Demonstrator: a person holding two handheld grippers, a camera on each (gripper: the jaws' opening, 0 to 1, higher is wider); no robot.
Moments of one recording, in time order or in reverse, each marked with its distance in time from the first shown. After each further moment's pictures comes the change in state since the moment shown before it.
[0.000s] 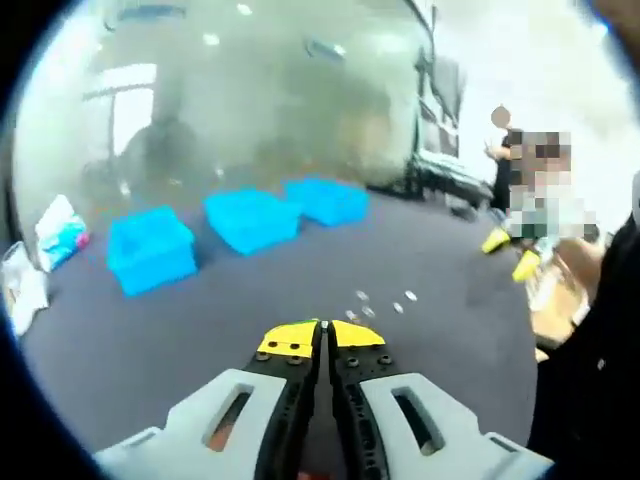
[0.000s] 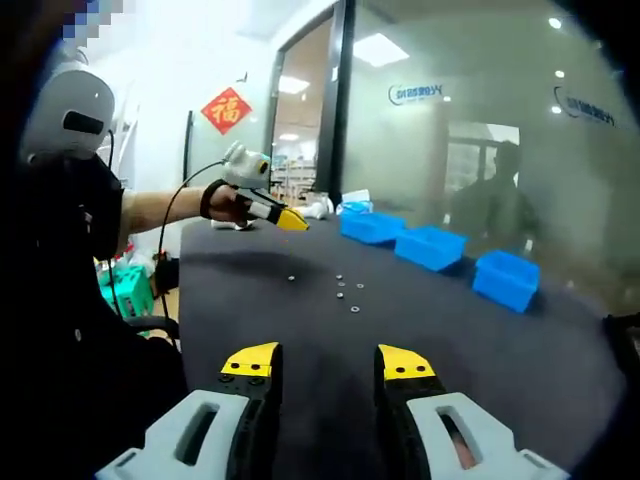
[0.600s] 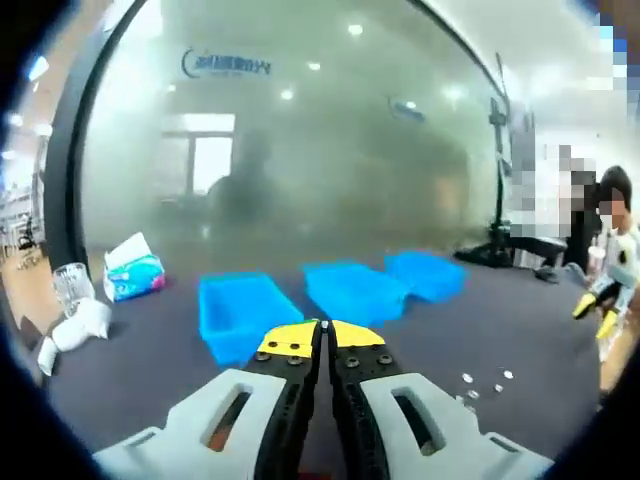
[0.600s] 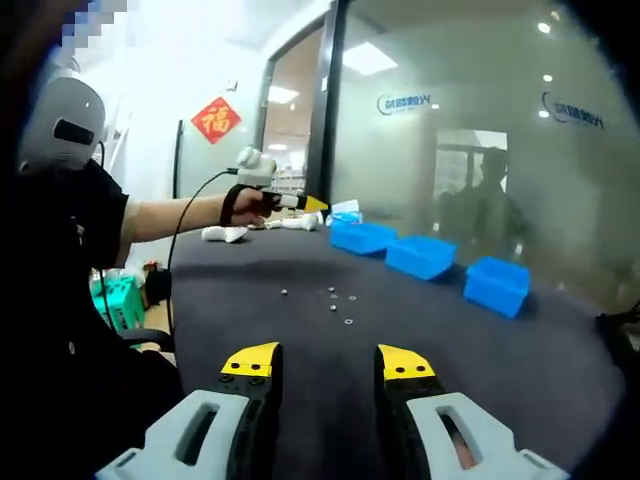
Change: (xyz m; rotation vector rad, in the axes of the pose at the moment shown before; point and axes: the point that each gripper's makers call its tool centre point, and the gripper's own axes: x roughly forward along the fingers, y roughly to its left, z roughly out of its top) left arm 0.023 0.094 0.064 -0.041 -0.190 0.295; right arm -0.002 -0.003 0.011 0.015 -0.038 -0.049
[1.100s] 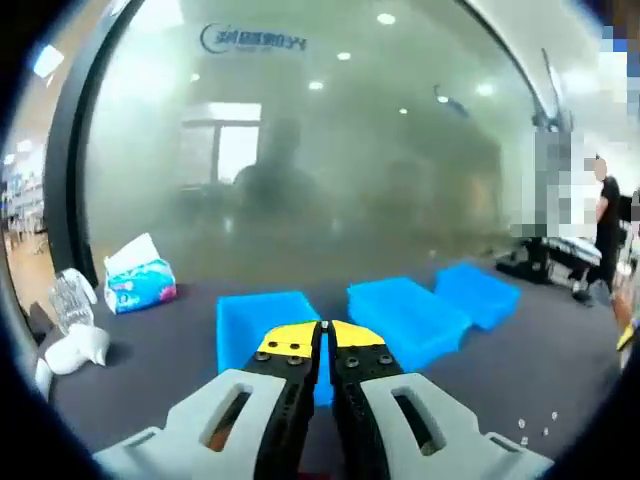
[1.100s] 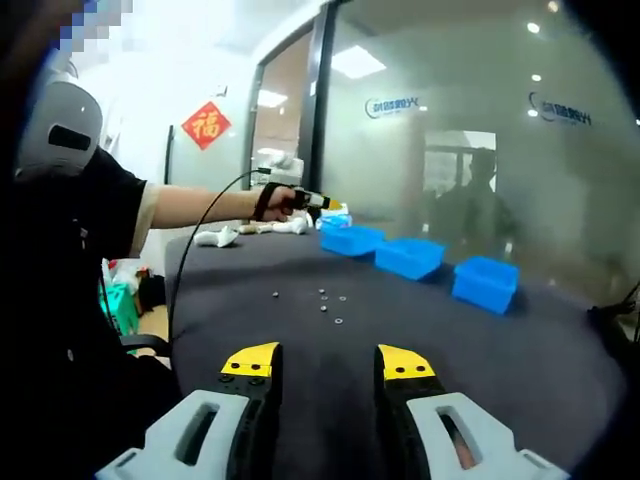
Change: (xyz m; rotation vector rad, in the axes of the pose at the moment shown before) left arm 0.079 0.052 0.011 -0.006 0.059 0.131; right arm -0.009 -0.007 0.000 0.023 -0.012 -0.042
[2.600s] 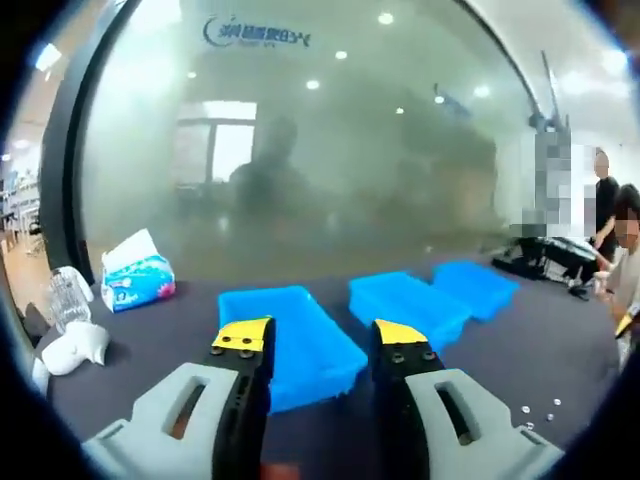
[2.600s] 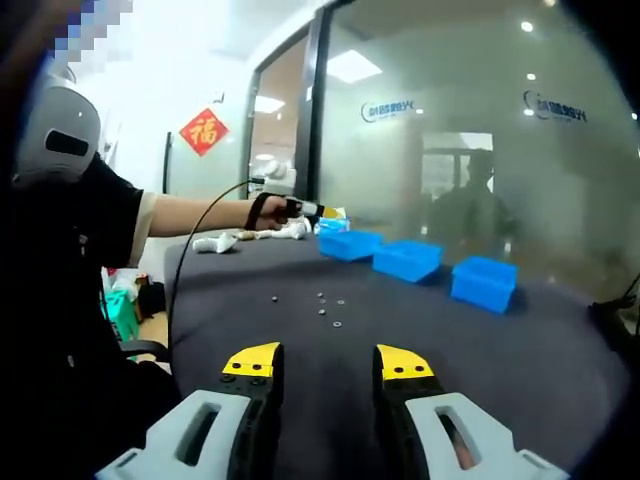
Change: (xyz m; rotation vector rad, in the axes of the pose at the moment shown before) left arm -0.035 -0.006 -0.011 -0.033 -0.031 -0.078; right arm 0.000 -0.003 0.002 0.022 -0.026 -0.005
